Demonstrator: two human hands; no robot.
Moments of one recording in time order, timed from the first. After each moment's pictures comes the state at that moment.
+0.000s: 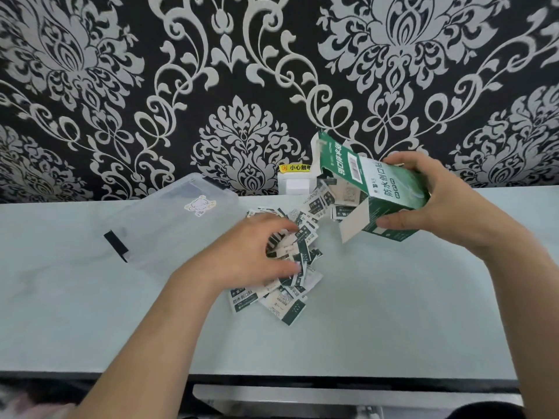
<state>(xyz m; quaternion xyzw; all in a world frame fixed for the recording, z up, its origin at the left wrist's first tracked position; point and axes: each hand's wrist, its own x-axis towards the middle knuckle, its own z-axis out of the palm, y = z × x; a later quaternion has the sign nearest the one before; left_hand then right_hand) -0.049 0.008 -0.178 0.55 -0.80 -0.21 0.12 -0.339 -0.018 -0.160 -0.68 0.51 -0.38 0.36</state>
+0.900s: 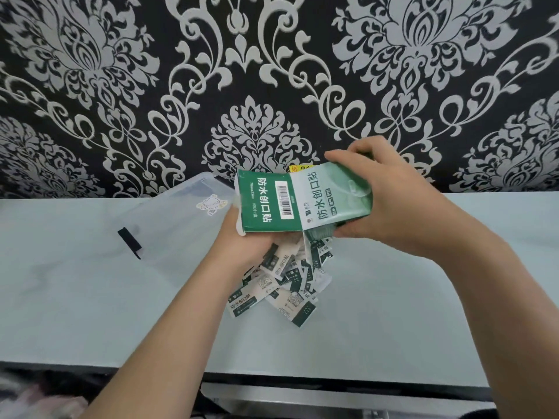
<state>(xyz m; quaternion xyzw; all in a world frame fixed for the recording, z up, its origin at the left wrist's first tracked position) -0.056 0.013 -0.173 0.56 -0.57 -0.39 0.46 -0.265 0.001 -0.127 -0.83 0.48 -0.27 0.09</state>
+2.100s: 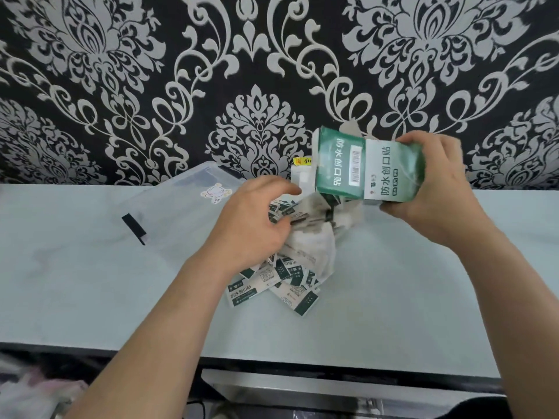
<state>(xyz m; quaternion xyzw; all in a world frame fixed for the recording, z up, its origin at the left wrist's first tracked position) -0.046 0.011 -0.171 0.55 -0.76 -0.09 0.34 -0.299 -0.015 -0.156 -0.72 0.57 -0.39 0.11</state>
